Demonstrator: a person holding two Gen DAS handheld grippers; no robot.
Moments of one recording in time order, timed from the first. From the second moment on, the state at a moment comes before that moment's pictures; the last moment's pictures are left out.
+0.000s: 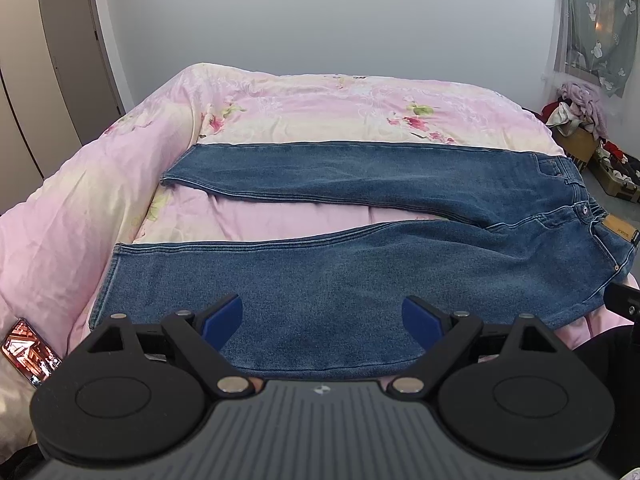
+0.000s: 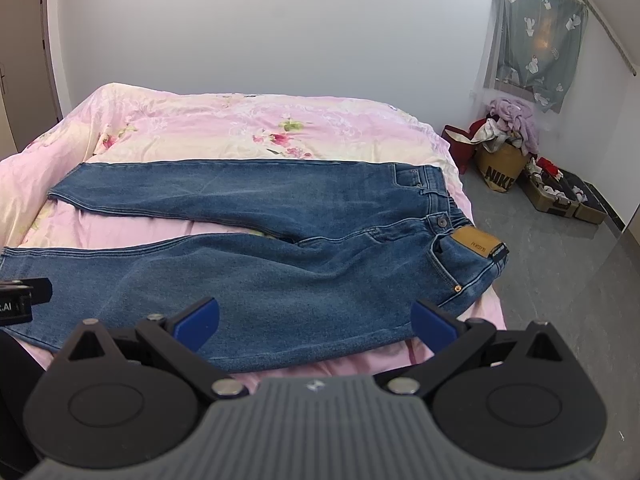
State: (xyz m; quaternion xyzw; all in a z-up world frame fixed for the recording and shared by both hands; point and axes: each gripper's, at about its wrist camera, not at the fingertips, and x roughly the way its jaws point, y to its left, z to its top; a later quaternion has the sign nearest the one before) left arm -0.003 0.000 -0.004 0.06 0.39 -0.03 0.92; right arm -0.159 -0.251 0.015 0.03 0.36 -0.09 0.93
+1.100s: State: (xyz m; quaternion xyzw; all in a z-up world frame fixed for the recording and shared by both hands) left arm 0.064 -0.030 -0.128 0.24 0.51 -0.15 0.81; right arm -0.044 -0.290 -0.104 -0.20 0.50 0.09 0.84
